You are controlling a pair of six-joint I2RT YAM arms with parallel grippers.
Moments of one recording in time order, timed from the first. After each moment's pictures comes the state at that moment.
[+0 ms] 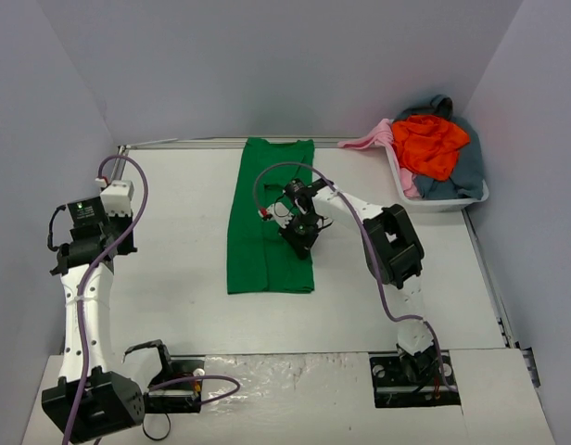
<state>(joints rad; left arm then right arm) 0.28 1.00 1.02 -0.76 0.13 0.25 0.59 2.20 1.67 -0.94 -0.32 -0.48</state>
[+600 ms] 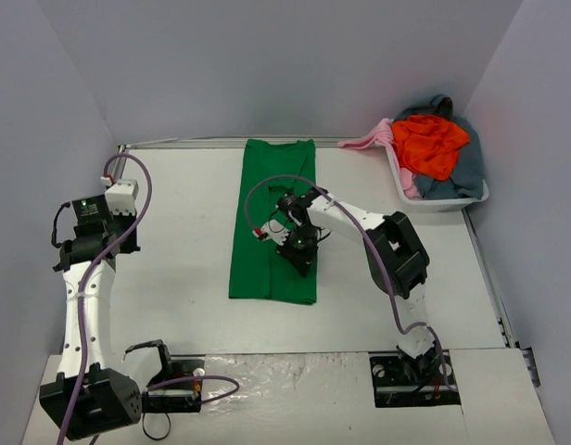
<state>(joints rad) 0.25 1.02 1.03 -0.76 0.13 0.25 0.68 2.09 1.56 -1.04 -0.33 -0.51</state>
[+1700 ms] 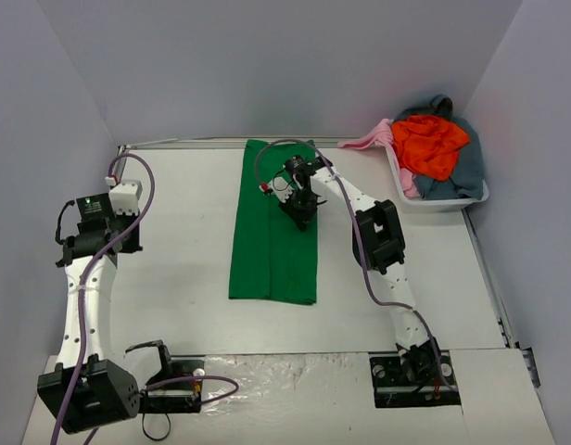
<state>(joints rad) 0.24 1.06 1.03 -0.76 0.13 0.25 0.52 2.45 2.14 -1.08 -0.21 -0.51</state>
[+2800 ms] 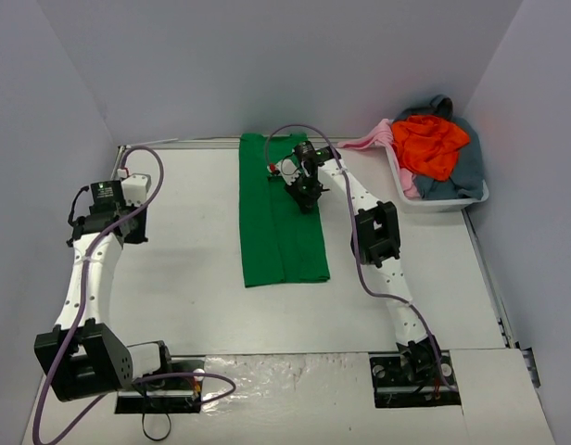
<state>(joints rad) 0.19 1.22 1.09 -0.74 0.07 0.25 0.44 2.63 2.46 -1.11 -0.21 -0.50</state>
